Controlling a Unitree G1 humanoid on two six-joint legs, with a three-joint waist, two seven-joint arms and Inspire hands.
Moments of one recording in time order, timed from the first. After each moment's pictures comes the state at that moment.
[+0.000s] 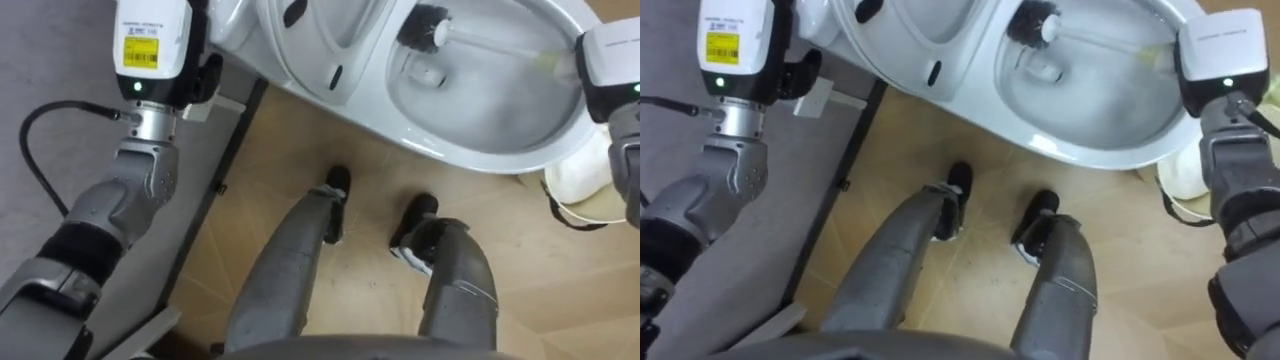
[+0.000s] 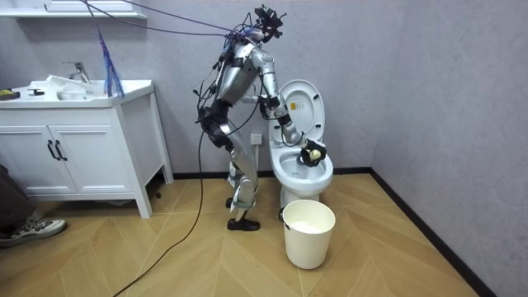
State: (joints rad) left arm -0.30 0.53 -0.45 0.49 0.77 -0.08 0.81; right arm -0.49 -0.72 0.59 1.12 -0.78 0.05 -0.64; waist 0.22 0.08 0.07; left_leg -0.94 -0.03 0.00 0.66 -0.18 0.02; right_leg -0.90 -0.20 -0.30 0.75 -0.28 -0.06
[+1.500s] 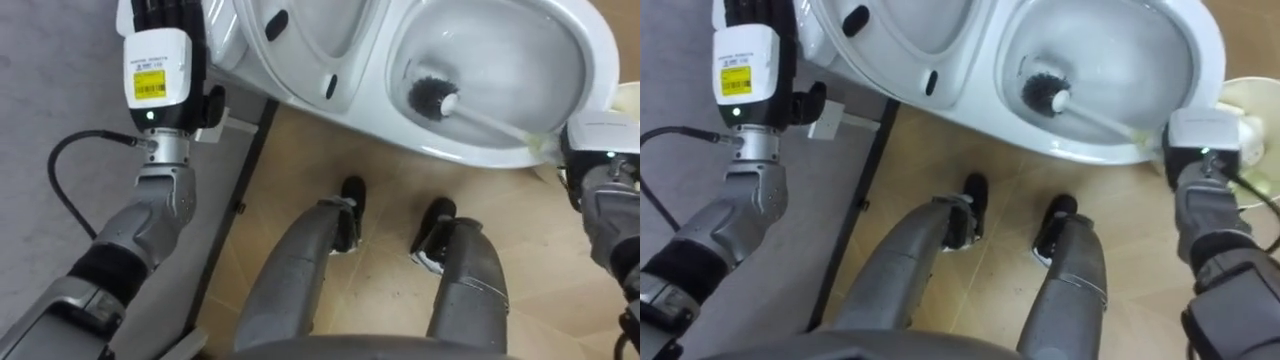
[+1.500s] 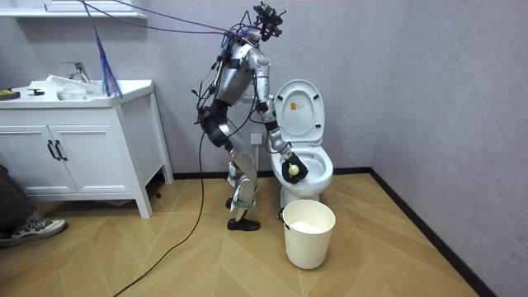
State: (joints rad) left arm -0.24 0.45 -0.48 0.49 0.71 0.03 0.81; right arm -0.39 -0.67 0.58 1.12 -0.87 0.15 -0.42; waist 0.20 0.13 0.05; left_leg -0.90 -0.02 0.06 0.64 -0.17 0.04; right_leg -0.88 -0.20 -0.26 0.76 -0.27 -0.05
